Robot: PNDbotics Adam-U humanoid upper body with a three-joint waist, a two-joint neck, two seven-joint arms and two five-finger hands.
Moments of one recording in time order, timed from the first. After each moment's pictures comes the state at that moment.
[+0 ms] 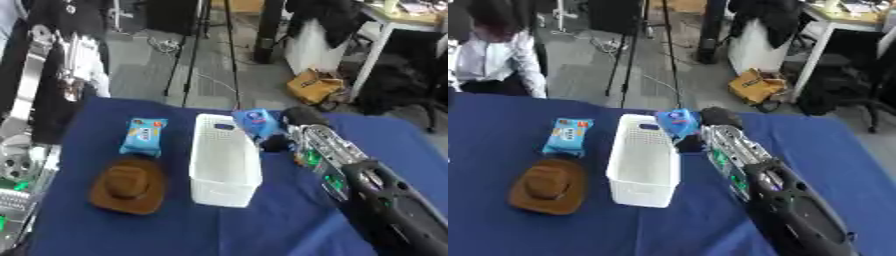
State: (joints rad) left arm -0.64 0.39 -0.09 -1.99 -0.40 -0.11 0.10; right arm -1.09 -0.15 0.38 -0.96 1.13 0.58 0.42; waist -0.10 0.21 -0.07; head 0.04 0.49
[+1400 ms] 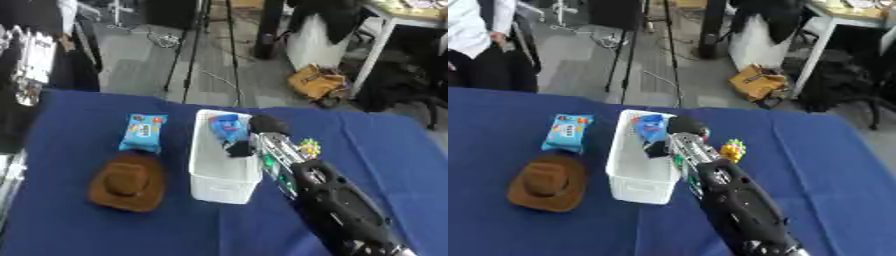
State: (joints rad) left arm -0.68 0.36 -0.10 -1.99 -0.38 -0.12 0.08; right arm -1.14 -0.07 0.28 -0.74 1.18 0.54 0.30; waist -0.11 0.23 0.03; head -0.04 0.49
